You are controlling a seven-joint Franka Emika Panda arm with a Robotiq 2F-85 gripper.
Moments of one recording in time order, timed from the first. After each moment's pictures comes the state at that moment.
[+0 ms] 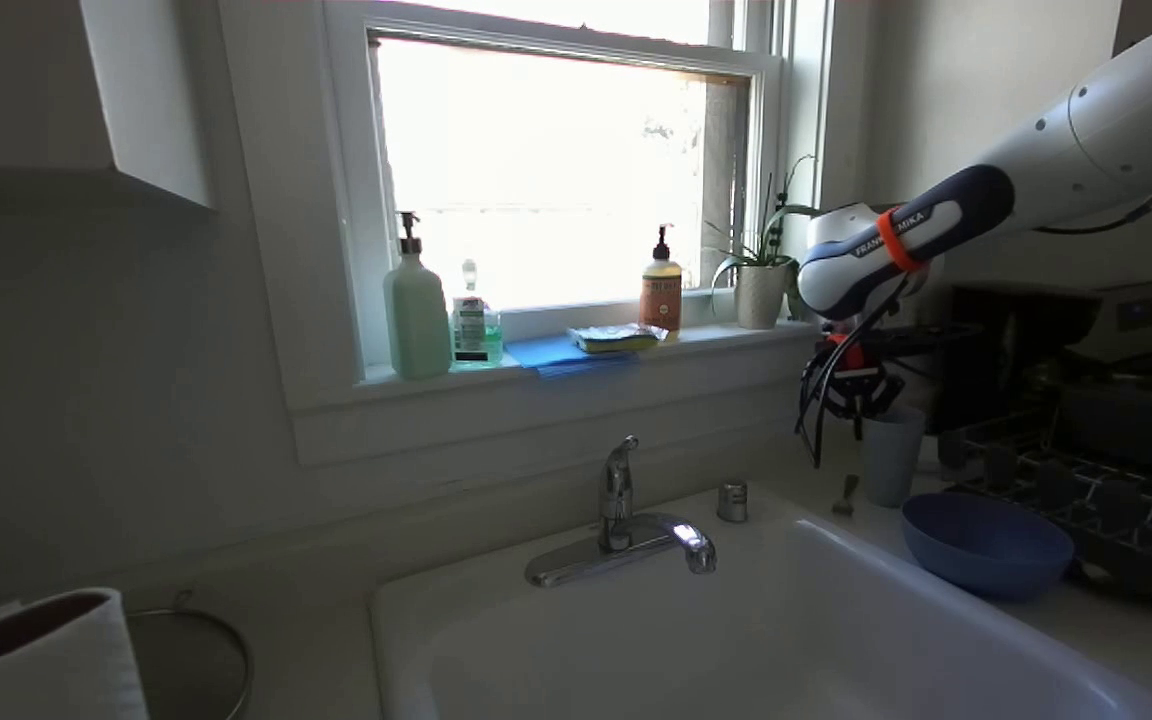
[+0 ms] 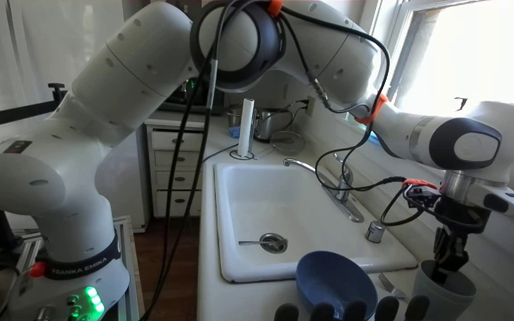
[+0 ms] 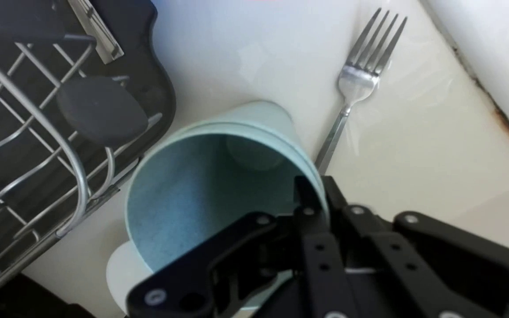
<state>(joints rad) -0.28 0.73 -0.29 -1.30 -0.04 2.00 0.59</state>
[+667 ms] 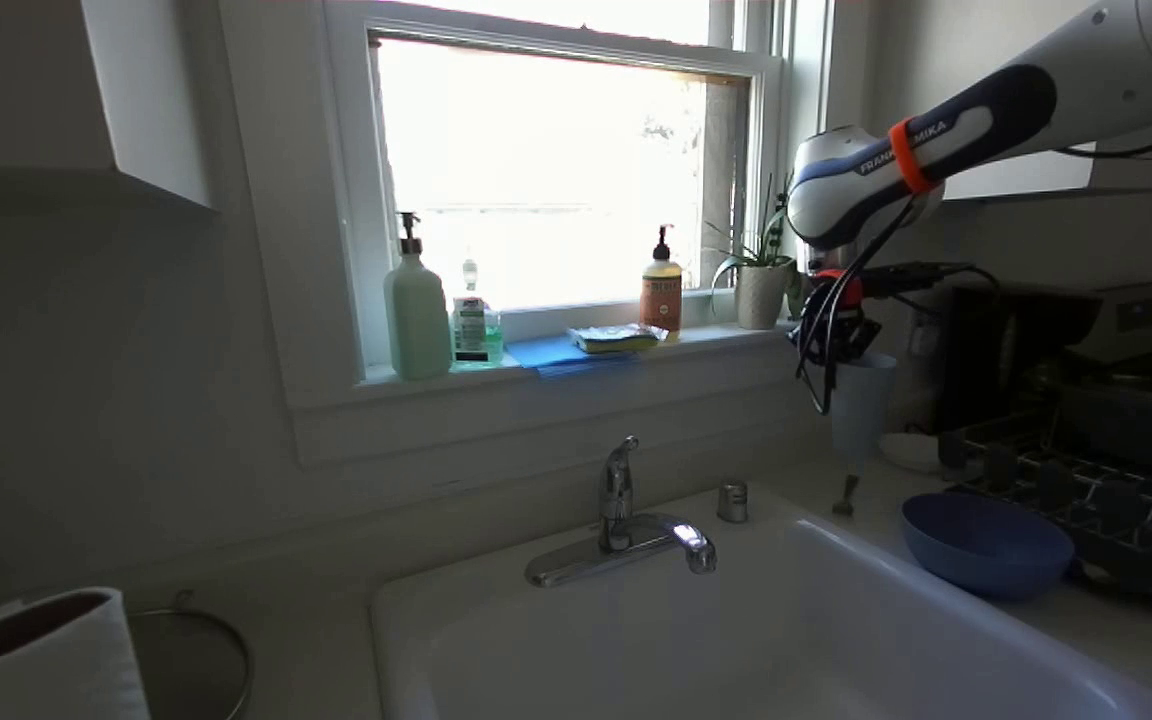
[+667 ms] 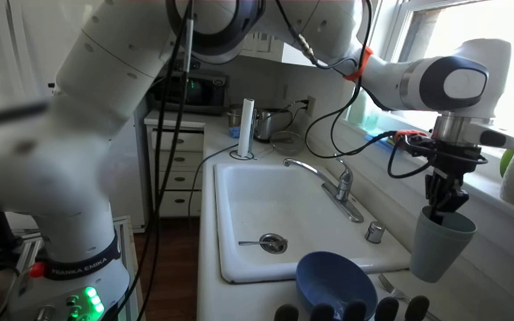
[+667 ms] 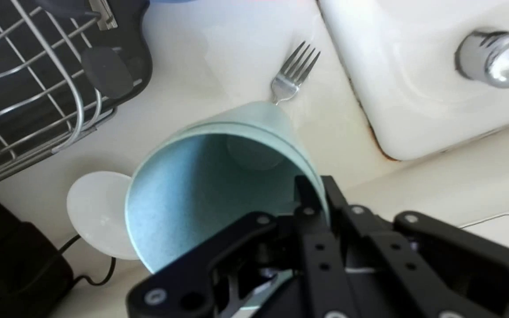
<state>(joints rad) -0.21 0.56 -0.26 -1.34 -0.05 1.95 0.42</state>
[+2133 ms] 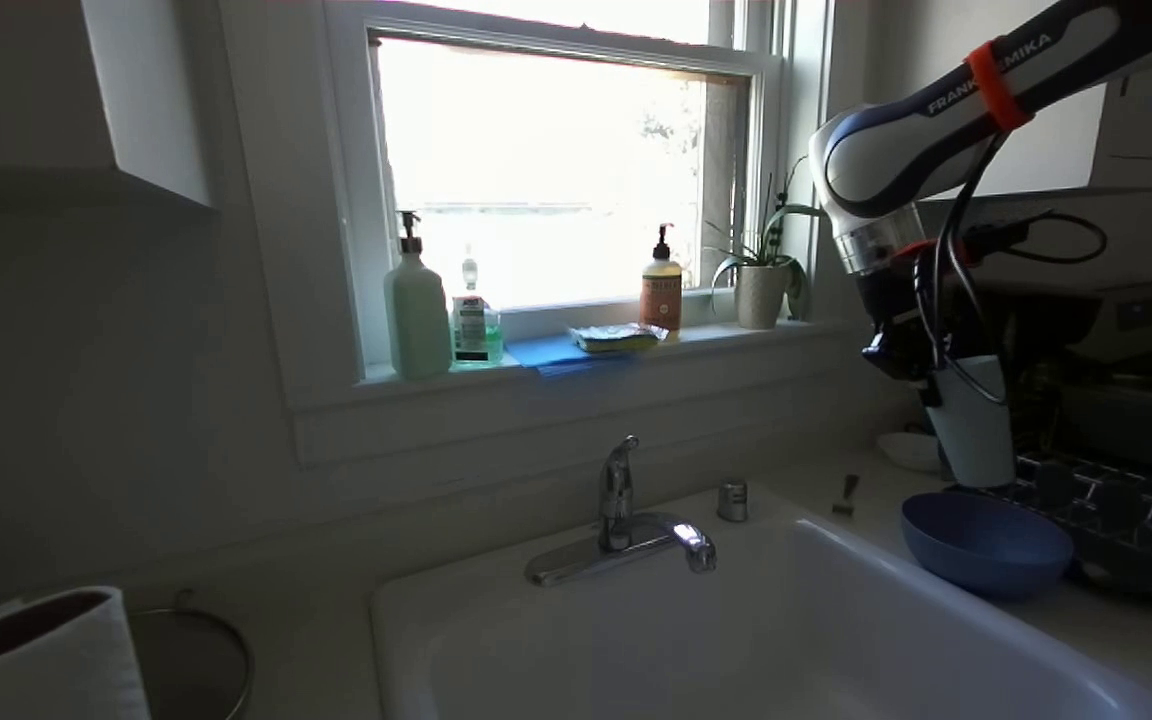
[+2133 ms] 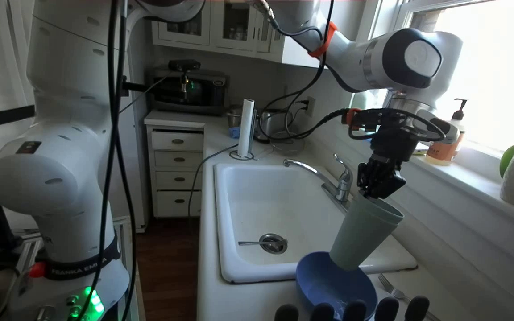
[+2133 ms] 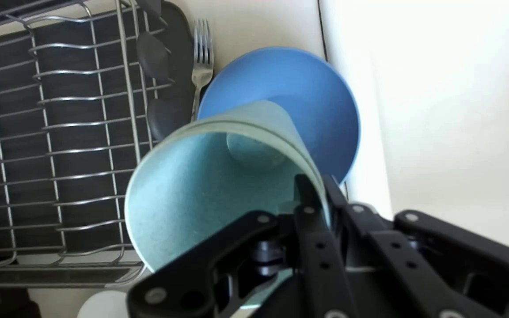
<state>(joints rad) -0.16 0.30 -0.21 -1.65 -0.18 1.65 0.22</state>
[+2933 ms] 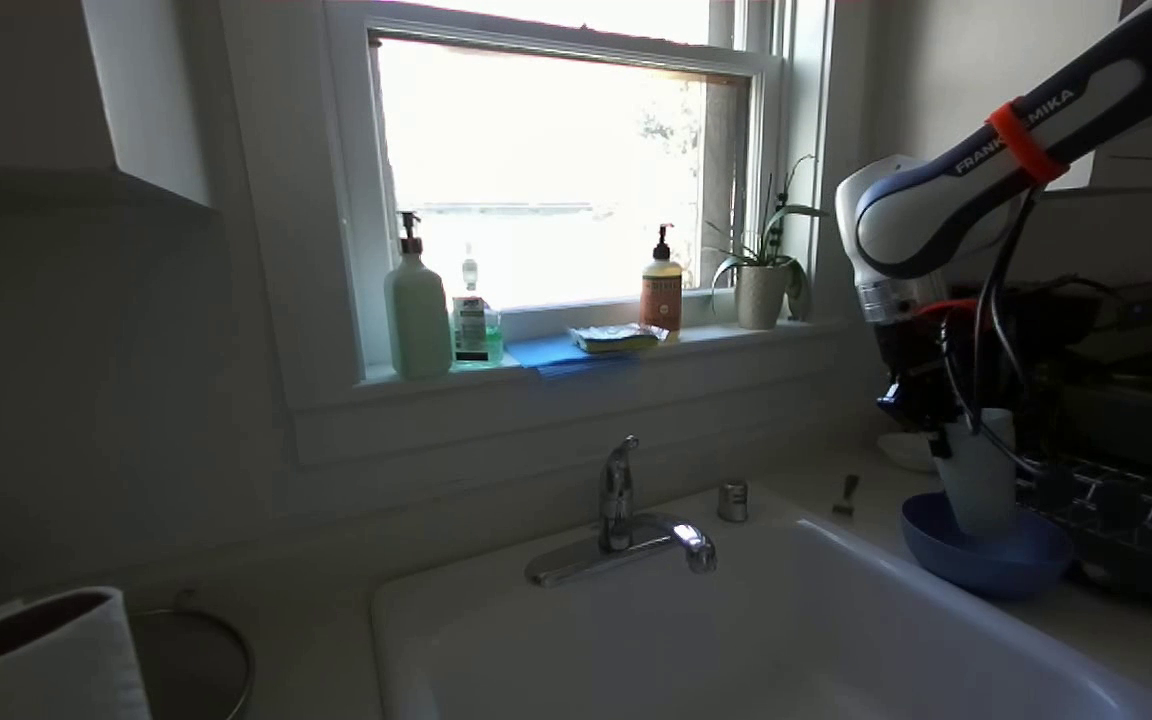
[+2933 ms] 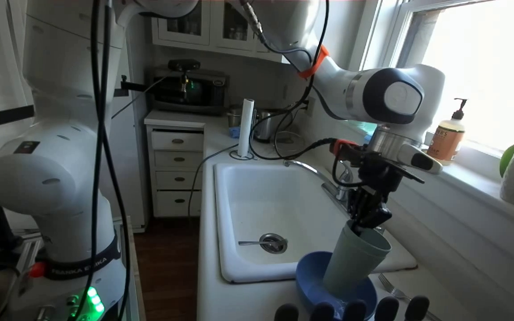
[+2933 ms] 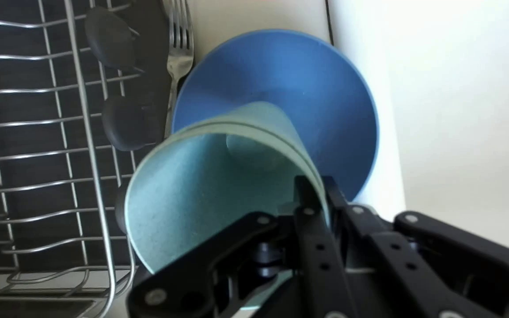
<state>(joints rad) -0.18 0.27 -0.22 -1.86 -0.17 1.89 0.21</state>
